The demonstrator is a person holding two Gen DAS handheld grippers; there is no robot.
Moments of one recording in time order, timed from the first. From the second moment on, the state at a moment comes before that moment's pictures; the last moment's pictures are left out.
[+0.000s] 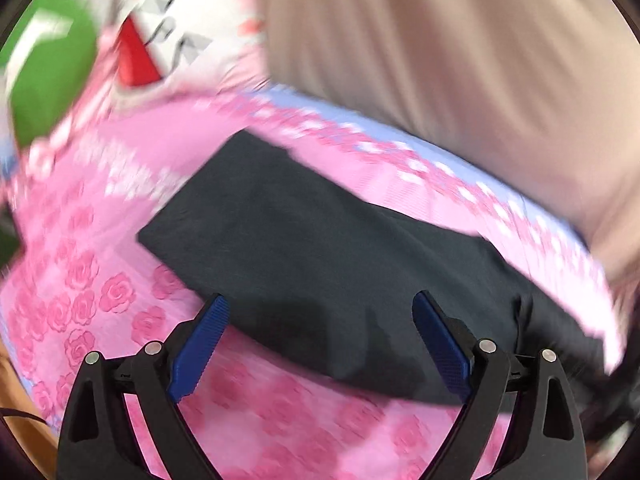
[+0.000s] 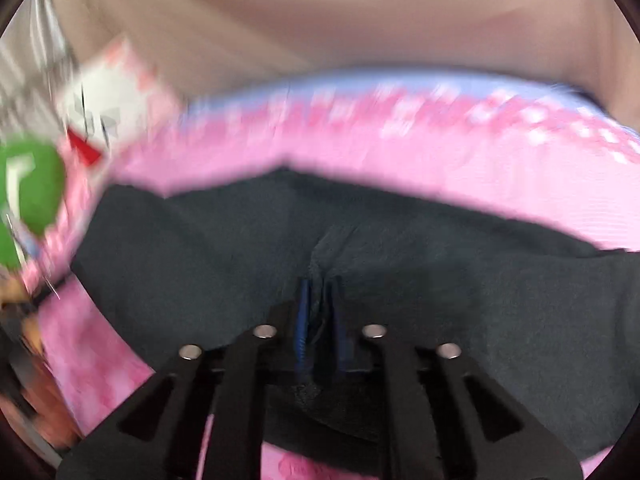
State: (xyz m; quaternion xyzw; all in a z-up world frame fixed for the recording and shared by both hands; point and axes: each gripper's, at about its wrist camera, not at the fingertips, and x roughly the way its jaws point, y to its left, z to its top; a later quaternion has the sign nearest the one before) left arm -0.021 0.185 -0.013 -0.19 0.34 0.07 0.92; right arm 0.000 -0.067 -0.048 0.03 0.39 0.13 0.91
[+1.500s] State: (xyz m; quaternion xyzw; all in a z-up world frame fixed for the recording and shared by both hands) left arm 0.018 0.236 0.029 -0.21 0.32 0.10 0.92; right arm -0.012 -0.140 -0.002 0.06 0.33 0.09 0.94
